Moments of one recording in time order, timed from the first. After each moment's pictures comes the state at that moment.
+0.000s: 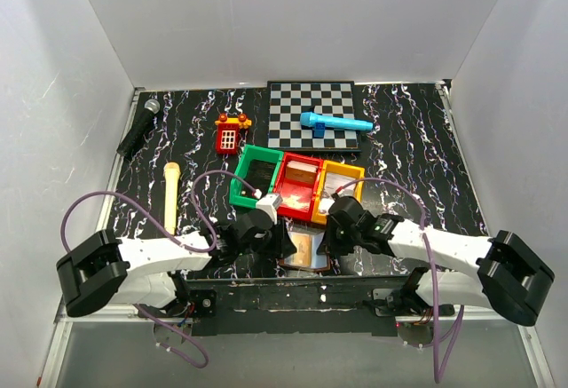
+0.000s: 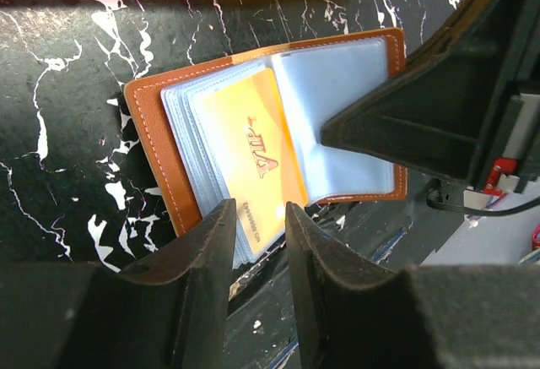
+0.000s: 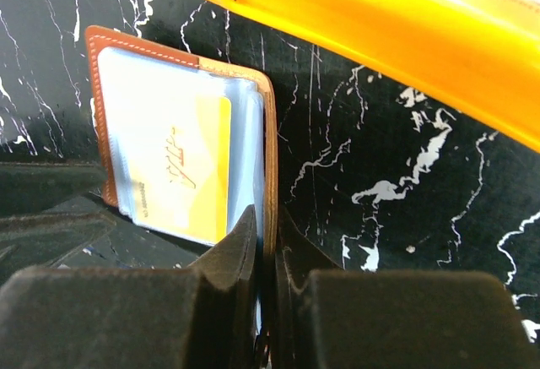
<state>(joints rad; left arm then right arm) -1.08 1.24 0.48 0.08 -0.03 -0.86 0.94 1.16 0.50 -0.32 -0.06 0.95</state>
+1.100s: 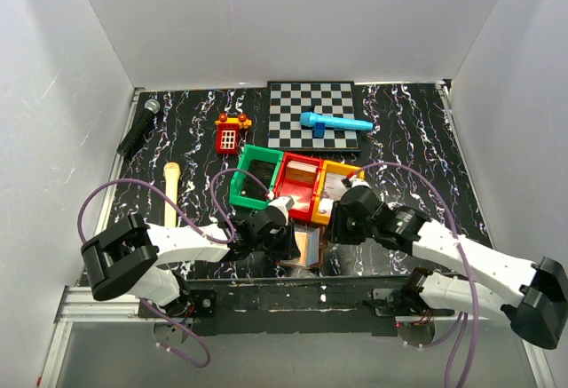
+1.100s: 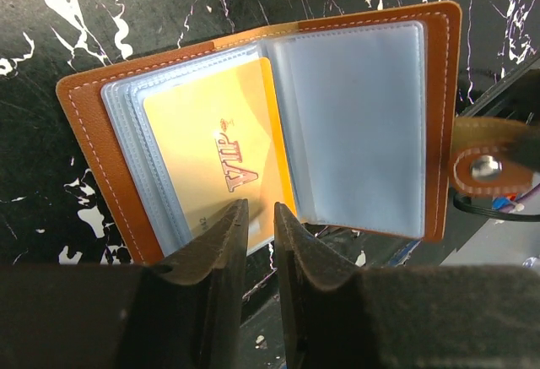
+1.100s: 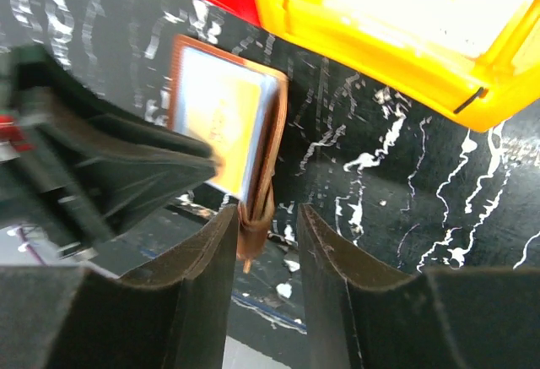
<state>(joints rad) -1.08 1.41 0.56 0.06 0.04 -0.85 0.93 1.00 0.63 -0.56 0.02 0.88</state>
